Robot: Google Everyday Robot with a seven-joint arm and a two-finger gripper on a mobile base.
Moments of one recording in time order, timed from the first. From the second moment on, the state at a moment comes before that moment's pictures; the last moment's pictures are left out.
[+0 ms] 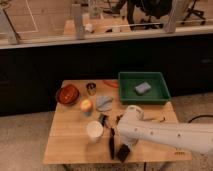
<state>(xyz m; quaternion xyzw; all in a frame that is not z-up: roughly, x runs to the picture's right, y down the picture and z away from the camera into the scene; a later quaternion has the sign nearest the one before) 0.122 0.299 0.753 -0.32 -0.13 -0.40 0.85</state>
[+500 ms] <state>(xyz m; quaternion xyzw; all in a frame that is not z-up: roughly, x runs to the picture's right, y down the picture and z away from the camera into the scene) 0.176 0.297 0.772 -0.34 -0.10 -0.36 0.86</state>
